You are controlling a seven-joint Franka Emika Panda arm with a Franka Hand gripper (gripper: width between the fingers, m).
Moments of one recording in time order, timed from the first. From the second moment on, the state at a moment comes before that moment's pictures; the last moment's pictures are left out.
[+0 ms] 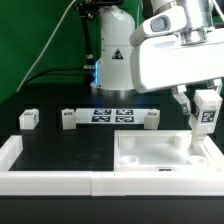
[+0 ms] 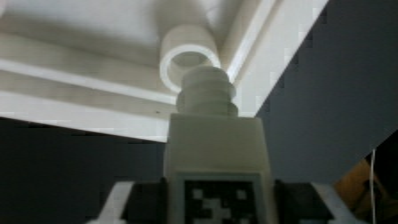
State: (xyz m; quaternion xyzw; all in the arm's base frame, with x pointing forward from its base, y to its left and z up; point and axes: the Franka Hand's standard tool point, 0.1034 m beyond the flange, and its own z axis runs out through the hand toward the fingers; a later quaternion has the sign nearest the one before) arm 0.607 0.115 0.105 -0.96 -0.16 -0.21 0.06
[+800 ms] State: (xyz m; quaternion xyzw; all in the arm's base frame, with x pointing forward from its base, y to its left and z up) arm 0.590 0.113 0.089 -0.96 -0.16 -0.21 0.05
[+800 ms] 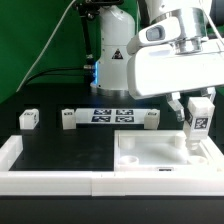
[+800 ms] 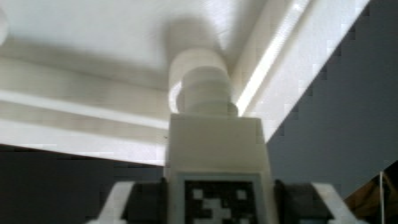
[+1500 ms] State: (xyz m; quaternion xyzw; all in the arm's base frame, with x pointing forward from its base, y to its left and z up) arm 0.605 0.114 0.074 -0.96 -0.15 -0.23 0.05
